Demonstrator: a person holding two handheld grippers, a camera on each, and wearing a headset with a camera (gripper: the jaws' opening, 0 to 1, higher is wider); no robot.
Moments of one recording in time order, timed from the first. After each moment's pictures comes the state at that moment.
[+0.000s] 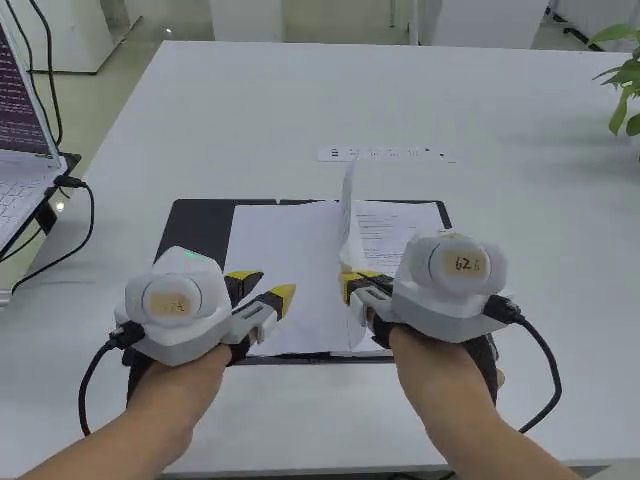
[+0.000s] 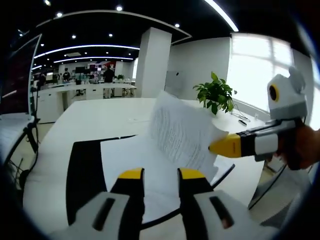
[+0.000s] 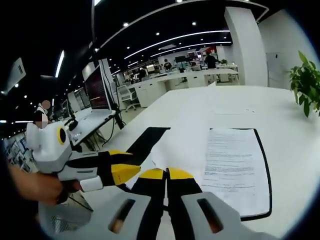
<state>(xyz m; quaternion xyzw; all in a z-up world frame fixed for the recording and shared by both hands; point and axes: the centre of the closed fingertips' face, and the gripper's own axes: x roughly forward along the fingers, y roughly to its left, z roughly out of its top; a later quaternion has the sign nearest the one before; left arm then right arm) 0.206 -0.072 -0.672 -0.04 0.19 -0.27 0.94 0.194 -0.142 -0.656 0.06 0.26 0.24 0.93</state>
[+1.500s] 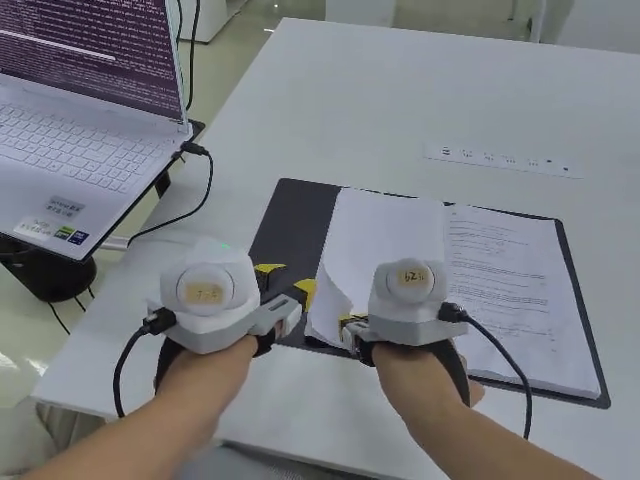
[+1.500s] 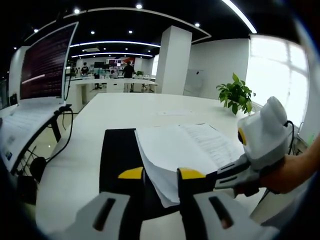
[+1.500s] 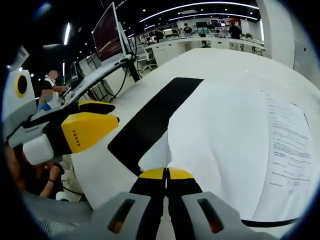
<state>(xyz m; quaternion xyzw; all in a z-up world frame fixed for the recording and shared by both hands) 0.207 0.011 -0.695 -0.05 0.21 -0.19 0.96 0.195 -0.038 -0.776 0.00 0.39 0.32 0.86</state>
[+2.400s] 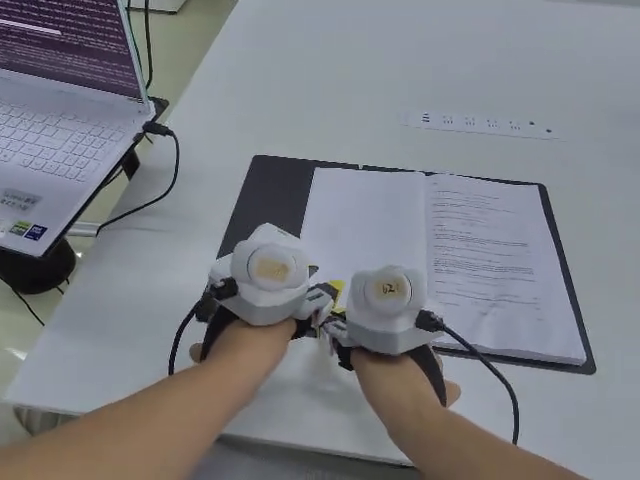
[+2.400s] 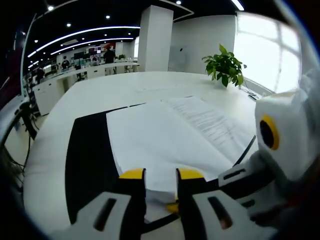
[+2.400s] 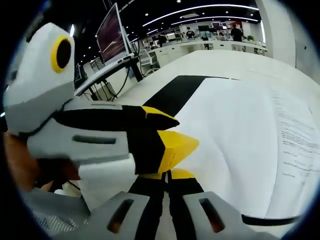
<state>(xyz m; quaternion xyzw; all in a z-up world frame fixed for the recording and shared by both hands) 0.232 -0.050 -0.761 0.02 0.29 -0.25 0.92 0.184 -0.038 -0.791 0.01 0.37 0.33 0.87</state>
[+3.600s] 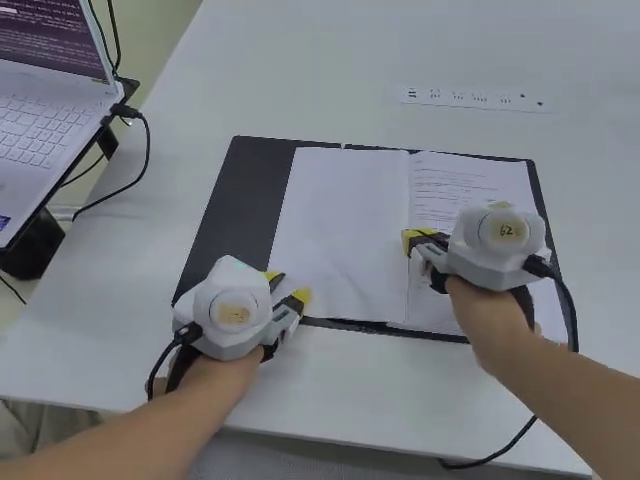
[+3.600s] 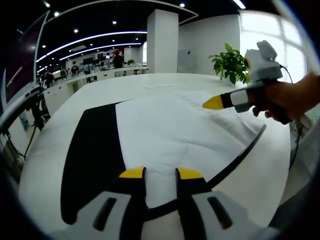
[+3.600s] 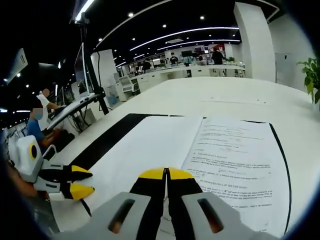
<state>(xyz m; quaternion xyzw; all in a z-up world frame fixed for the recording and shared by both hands) 0.218 -0.034 -0.789 0.03 0.26 -0.20 0.94 0.299 -0.166 -0.759 0.03 0.27 0.26 0.93</state>
